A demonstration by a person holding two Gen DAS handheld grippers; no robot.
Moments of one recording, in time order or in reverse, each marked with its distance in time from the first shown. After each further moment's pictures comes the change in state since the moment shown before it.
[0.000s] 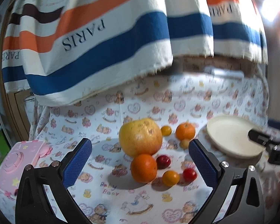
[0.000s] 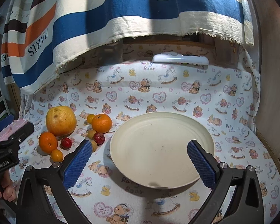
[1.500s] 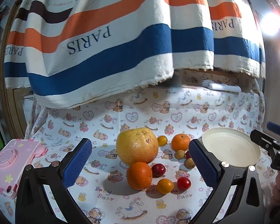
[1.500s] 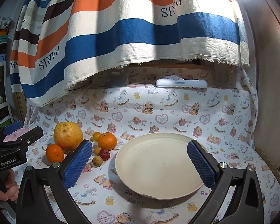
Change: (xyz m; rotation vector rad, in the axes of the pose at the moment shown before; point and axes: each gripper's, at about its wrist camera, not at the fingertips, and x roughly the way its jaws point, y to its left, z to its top) left arm -0.011 0.007 0.004 -0.070 -0.091 -0.043; right arm -0.028 0.002 0.003 -0.019 -0.193 0.020
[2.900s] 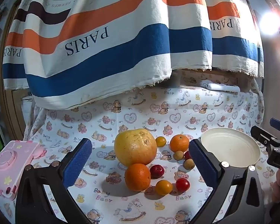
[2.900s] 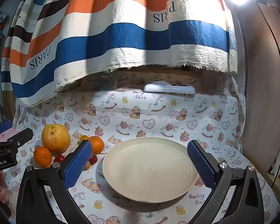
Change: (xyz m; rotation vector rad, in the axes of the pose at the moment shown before) left arm 0.000 -0.003 -0.002 -0.010 -0.026 0.001; right arm -0.003 0.000 0.003 -0.026 -0.033 -0.089
